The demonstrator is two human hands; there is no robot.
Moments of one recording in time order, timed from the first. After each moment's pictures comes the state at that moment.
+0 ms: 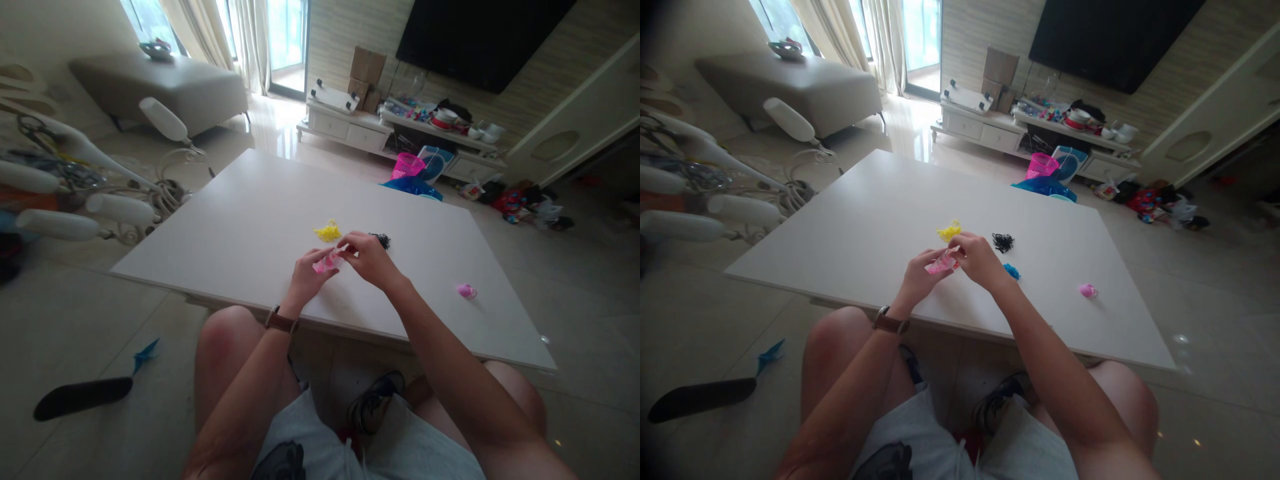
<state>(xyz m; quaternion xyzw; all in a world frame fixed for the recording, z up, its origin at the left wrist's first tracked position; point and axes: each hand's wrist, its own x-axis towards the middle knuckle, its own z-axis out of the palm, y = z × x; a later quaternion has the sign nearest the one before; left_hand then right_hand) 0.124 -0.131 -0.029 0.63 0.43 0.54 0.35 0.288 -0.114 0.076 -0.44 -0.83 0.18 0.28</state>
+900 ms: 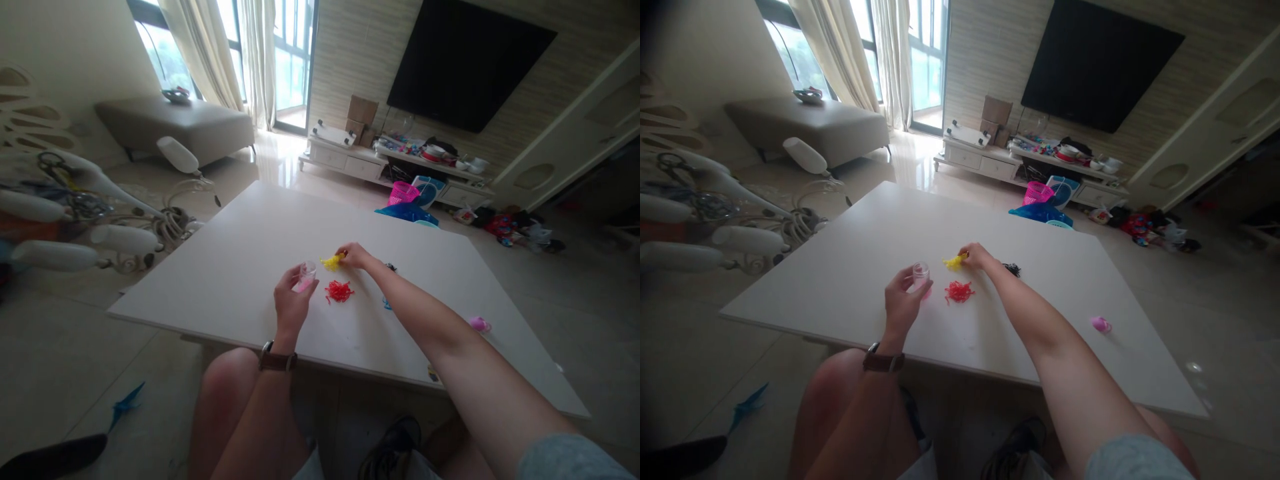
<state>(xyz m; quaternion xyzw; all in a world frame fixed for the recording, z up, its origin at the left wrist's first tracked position) 0.083 -0.109 -0.020 0.43 0.55 0.64 0.32 0.293 0.084 -0.031 -0.53 -0.82 0.20 0.09</state>
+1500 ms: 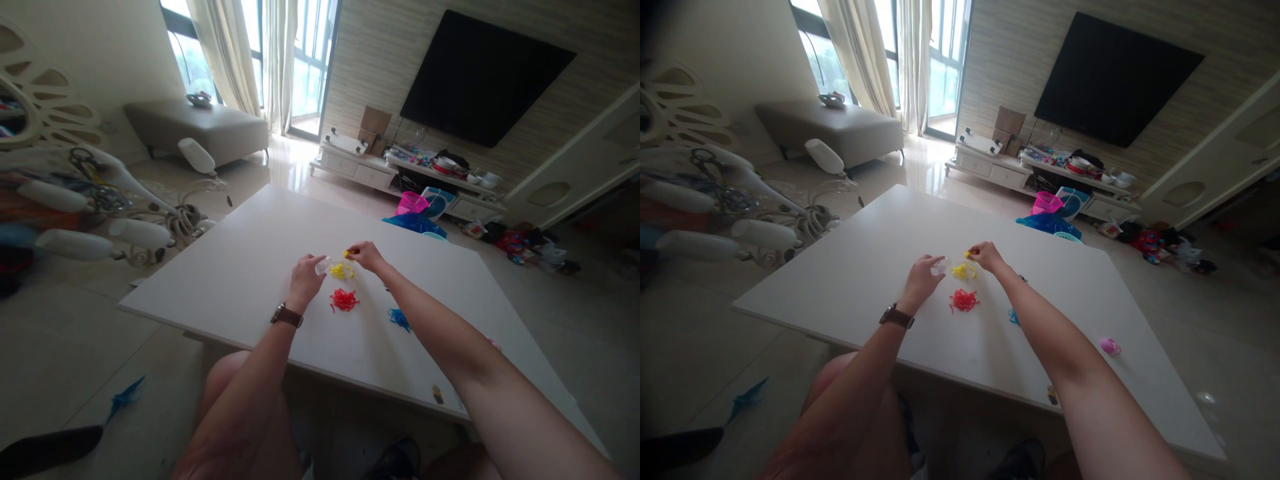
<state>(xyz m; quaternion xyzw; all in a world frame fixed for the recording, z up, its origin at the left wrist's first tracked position) 0.073 -0.035 -0.018 0.66 0.62 0.40 0.17 0.291 0.087 0.000 -0.52 -0.82 0.18 0.19</state>
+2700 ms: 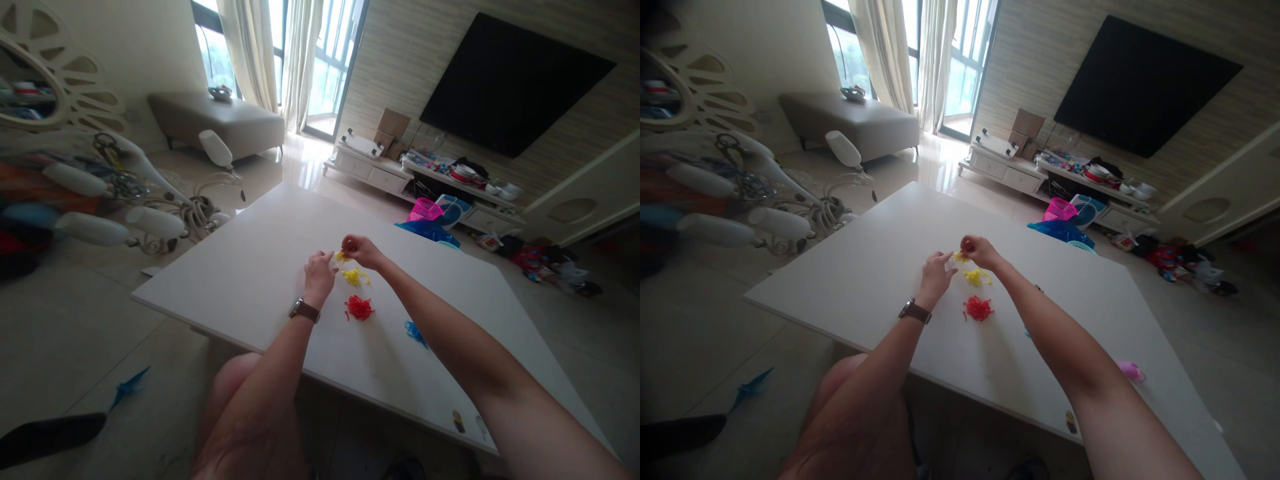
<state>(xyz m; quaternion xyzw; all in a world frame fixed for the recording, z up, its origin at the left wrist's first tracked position) 0.070 -0.011 -0.032 0.62 0.67 0.37 0.17 0.222 0.100 0.009 -0.39 -0.80 0.39 0.24</state>
